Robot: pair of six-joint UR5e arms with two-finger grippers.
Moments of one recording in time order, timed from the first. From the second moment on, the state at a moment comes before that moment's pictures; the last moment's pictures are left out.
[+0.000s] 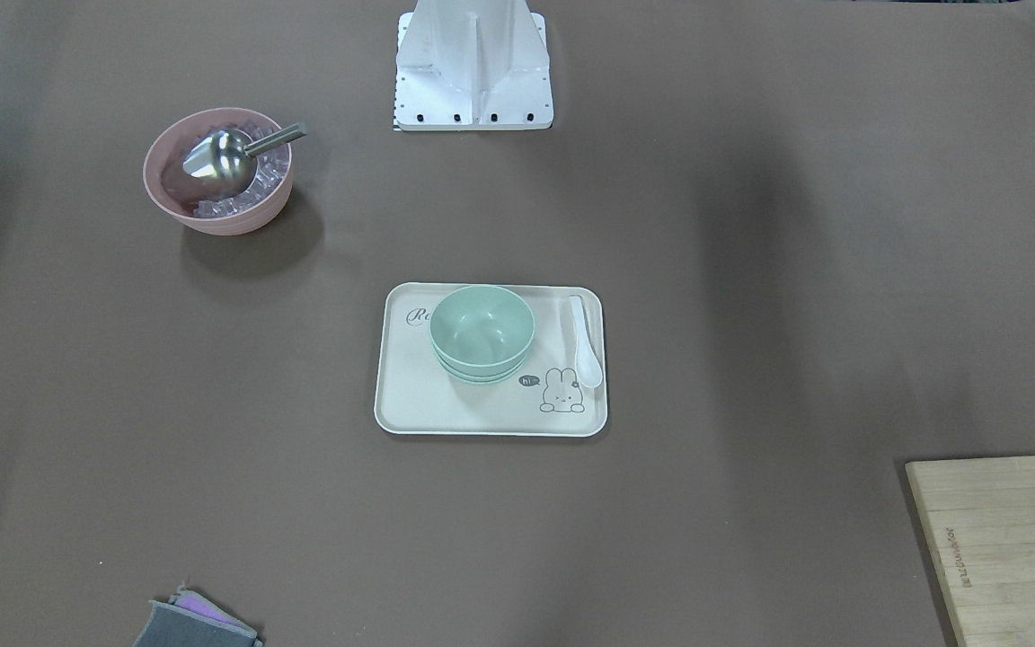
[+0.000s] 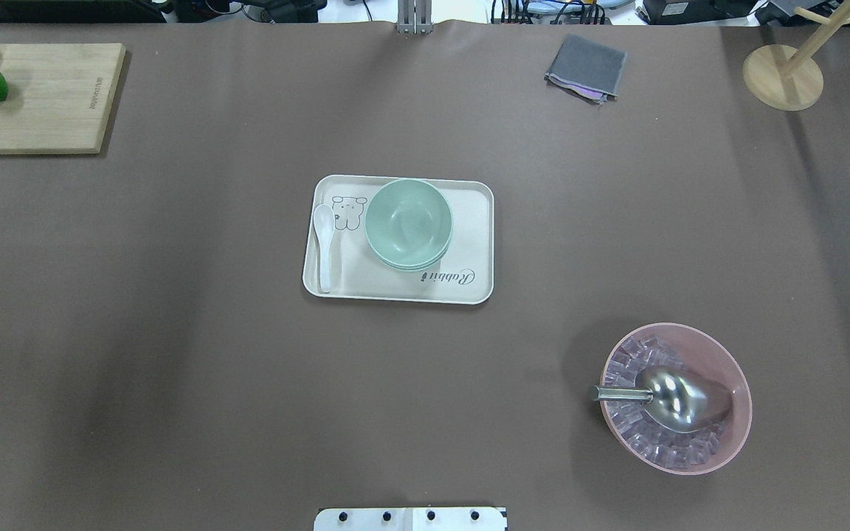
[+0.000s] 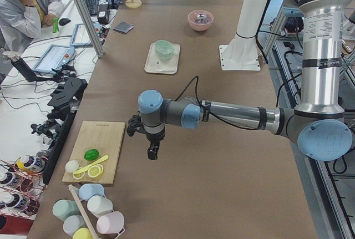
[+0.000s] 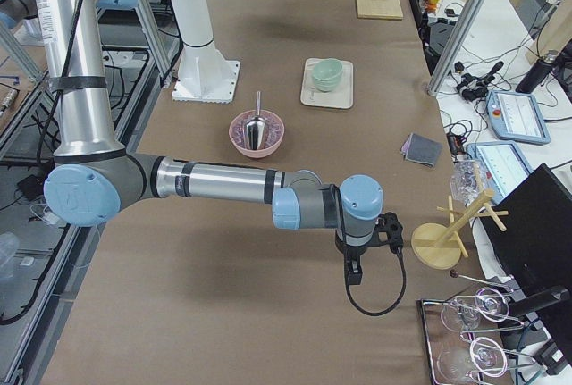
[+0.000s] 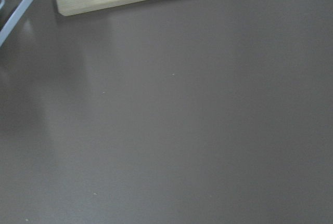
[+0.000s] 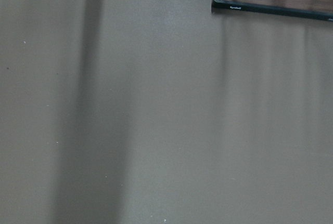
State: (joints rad) left arm -1.44 -1.50 -1.71 -1.60 -2.25 0.02; right arm 1.59 -1.45 1.44 -1.46 2.31 -0.05
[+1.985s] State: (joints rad) left arm -1.62 -1.49 -1.67 -1.52 -2.37 0.12; right arm 1.52 -1.46 1.51 -1.46 2.30 -0.05
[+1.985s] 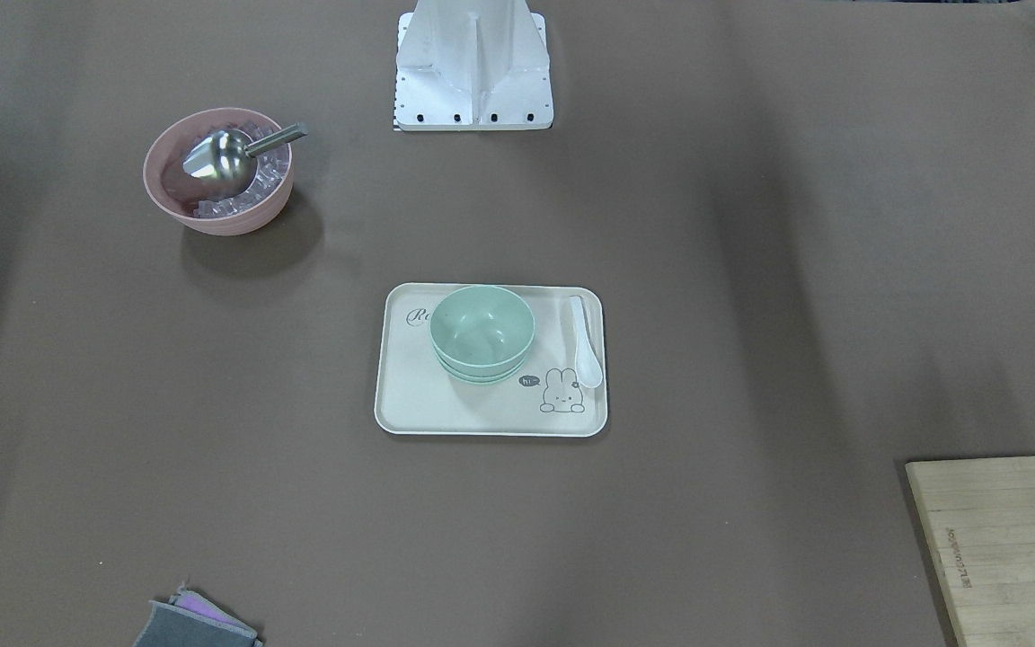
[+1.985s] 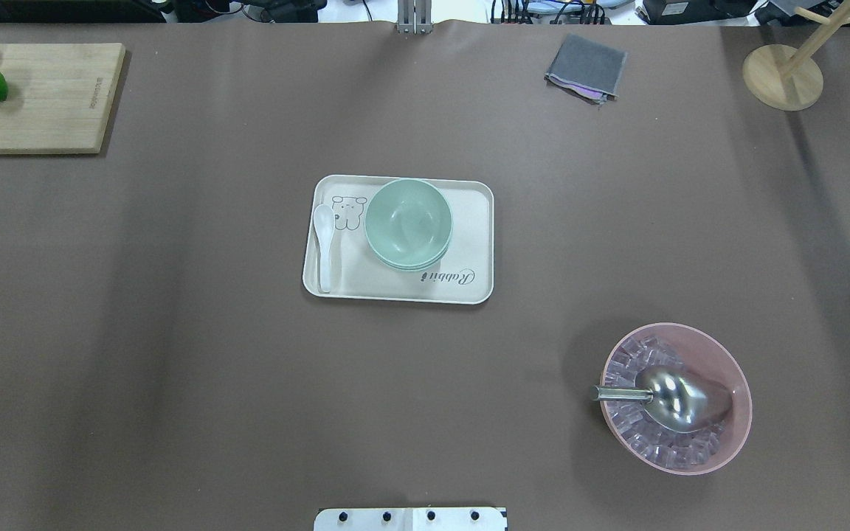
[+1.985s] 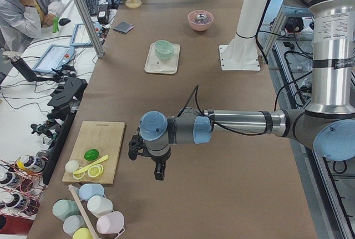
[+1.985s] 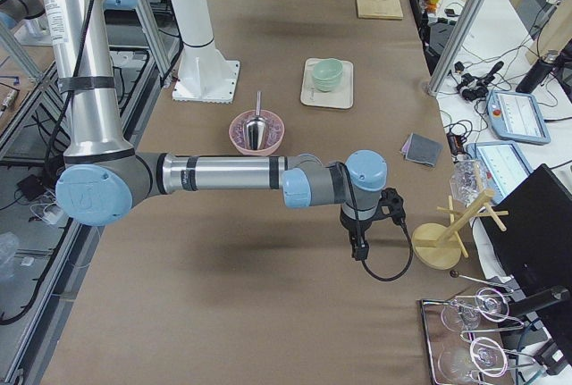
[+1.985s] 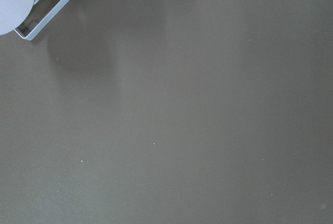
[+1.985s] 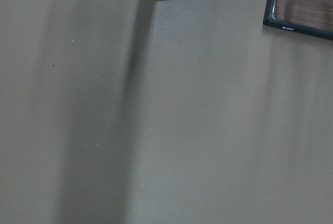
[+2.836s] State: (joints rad) left arm -1.61 -1.51 -1.63 -1.56 -2.40 0.11; right arm 1.52 -1.46 1.52 -1.46 2.30 -0.04
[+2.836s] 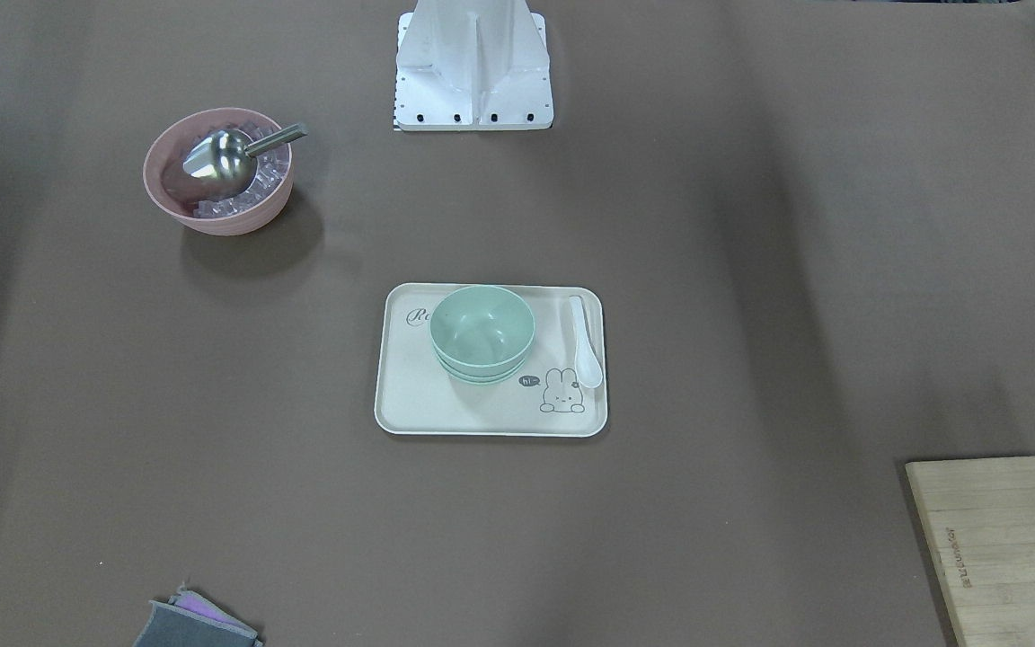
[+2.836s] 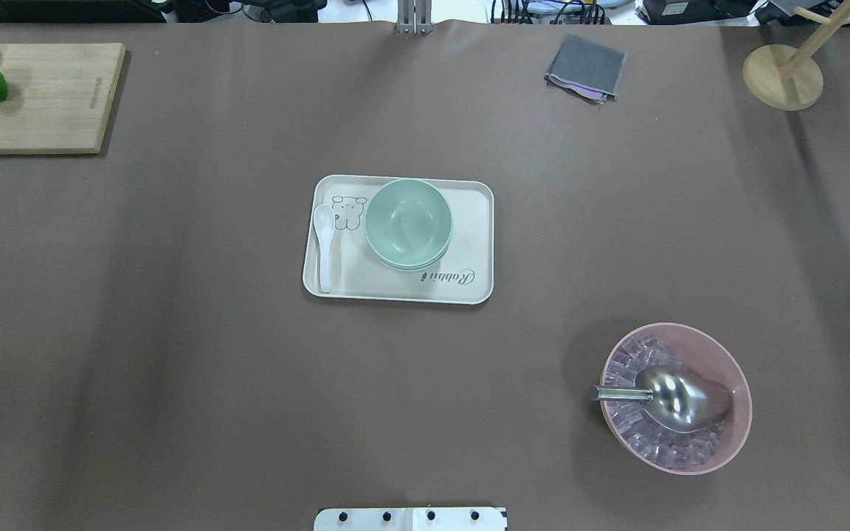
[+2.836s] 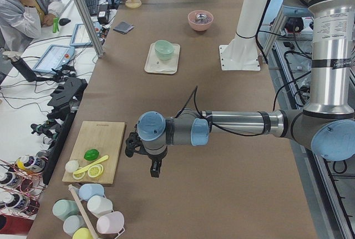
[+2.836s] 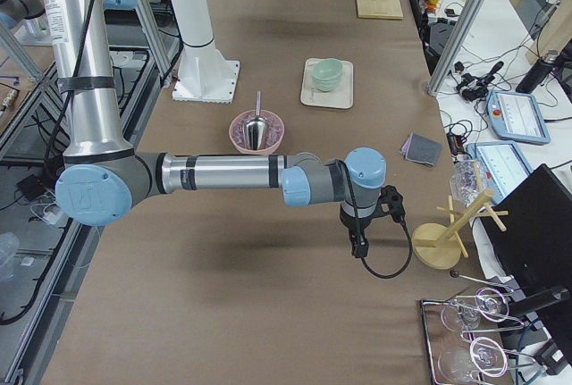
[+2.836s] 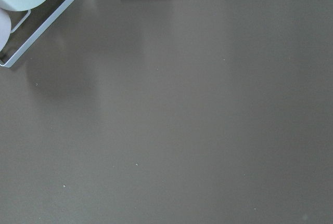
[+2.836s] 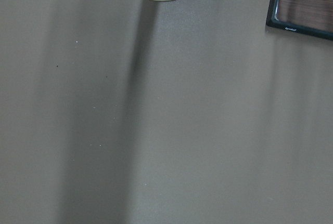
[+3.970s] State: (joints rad) left arm -1.61 -1.50 -1.63 -1.56 -2.41 0.12; right arm 1.51 -1.46 1.52 -1.46 2.30 -0.04
